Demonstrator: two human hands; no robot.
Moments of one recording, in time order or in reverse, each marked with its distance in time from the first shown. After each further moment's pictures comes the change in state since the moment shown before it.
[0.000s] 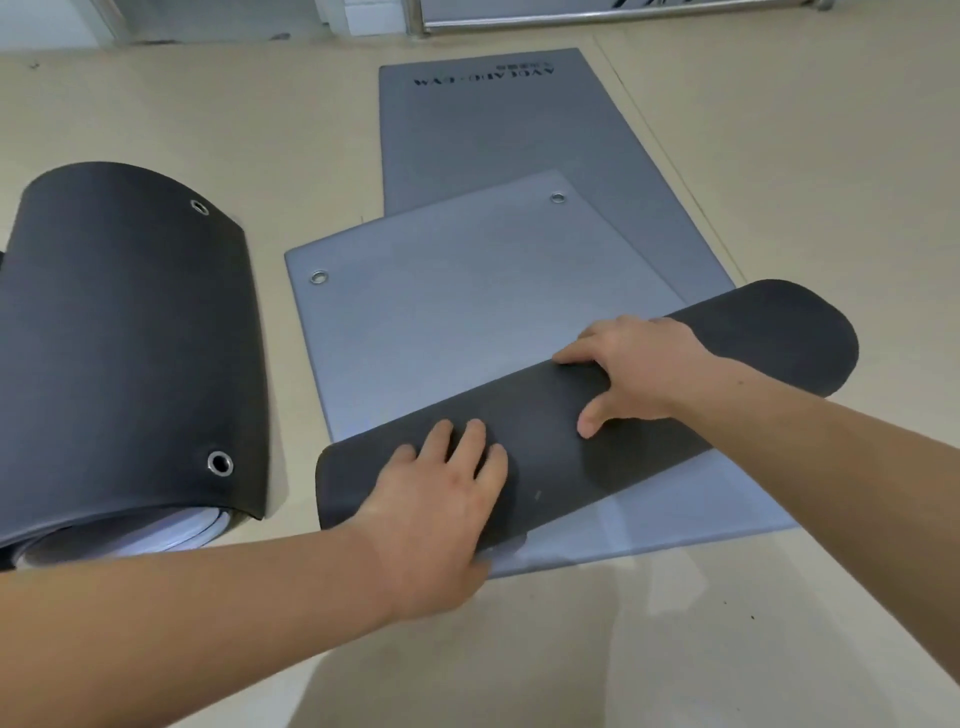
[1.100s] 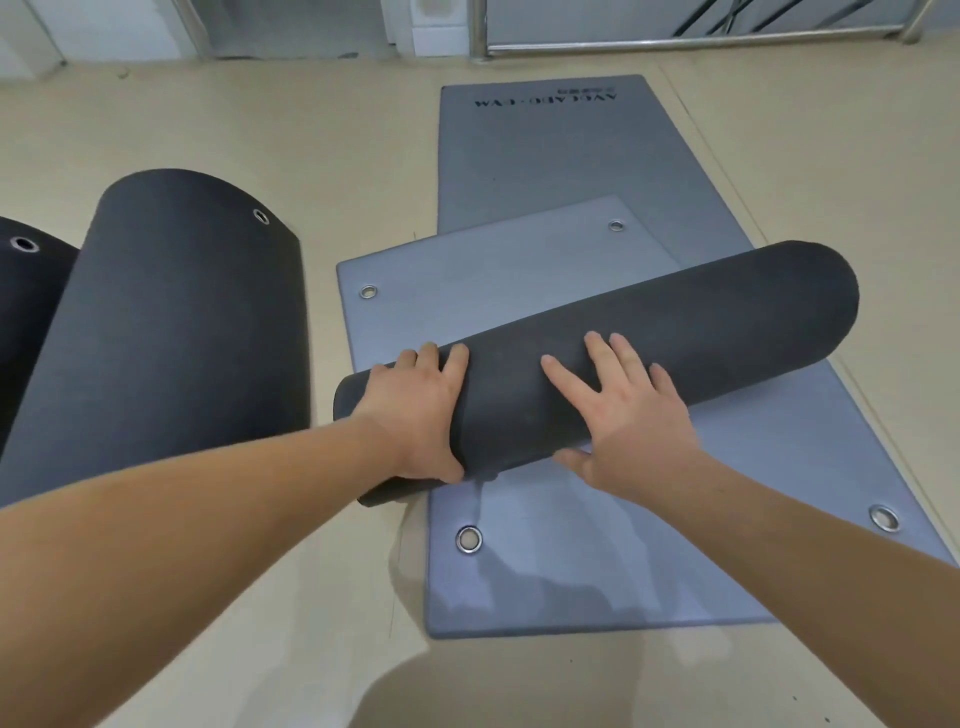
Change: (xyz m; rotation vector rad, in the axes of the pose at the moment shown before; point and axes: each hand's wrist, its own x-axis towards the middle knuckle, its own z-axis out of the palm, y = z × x) left_hand 0.082 -0.119 0.008 -0.106 0.141 -0.326; right_hand 0.044 -0.054 0.046 0.002 0.313 0.030
